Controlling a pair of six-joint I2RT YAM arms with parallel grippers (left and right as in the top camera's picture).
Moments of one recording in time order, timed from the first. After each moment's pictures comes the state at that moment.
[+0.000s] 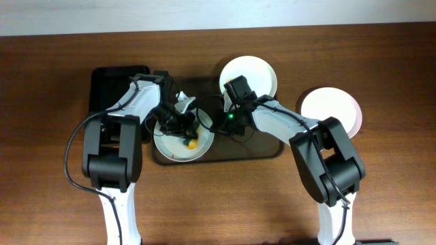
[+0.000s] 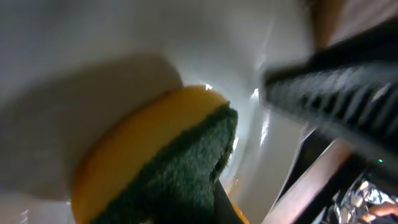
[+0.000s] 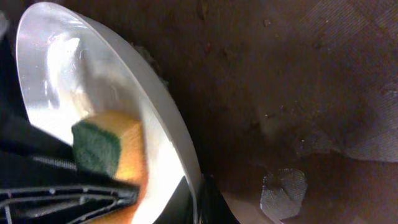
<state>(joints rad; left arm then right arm) -0.17 2.26 1.58 -1.06 0.60 0.22 0.47 2.12 1.36 -0.39 -0.51 0.62</state>
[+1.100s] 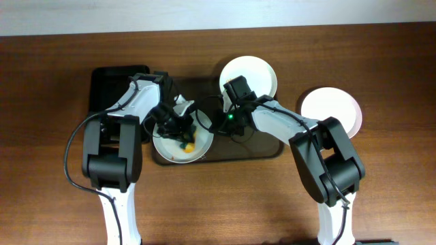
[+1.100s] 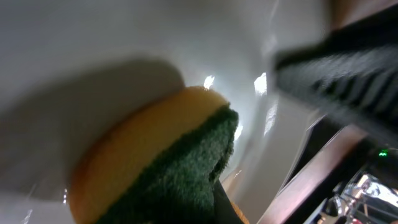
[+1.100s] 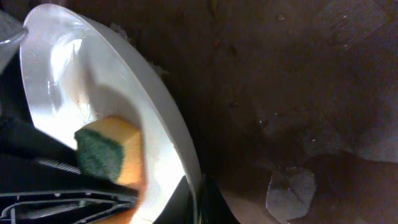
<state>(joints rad) -0.17 2.26 1.59 -1.13 0.57 0.23 0.47 2.12 1.36 -0.39 -0.52 0.60</state>
